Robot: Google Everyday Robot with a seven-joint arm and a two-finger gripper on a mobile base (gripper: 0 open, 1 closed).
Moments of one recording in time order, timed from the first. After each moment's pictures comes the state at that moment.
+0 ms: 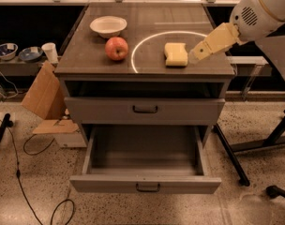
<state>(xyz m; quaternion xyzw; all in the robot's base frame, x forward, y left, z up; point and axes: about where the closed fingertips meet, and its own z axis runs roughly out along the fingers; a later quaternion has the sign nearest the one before) 0.565 -0.183 0.958 -0.29 0.92 0.13 0.25</state>
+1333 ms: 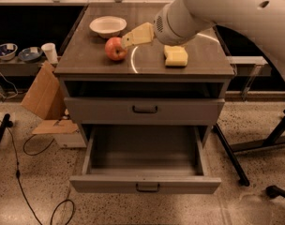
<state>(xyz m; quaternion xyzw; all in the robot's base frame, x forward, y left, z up) 0.652 -0.039 0.932 -0.14 0.91 0.15 0.36</state>
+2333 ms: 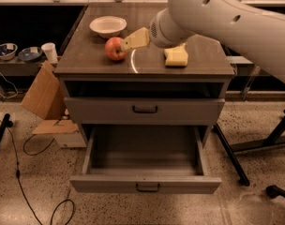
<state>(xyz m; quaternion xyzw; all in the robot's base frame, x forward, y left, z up) 0.686 -0.042 0.910 -0.13 0.91 0.12 0.38</state>
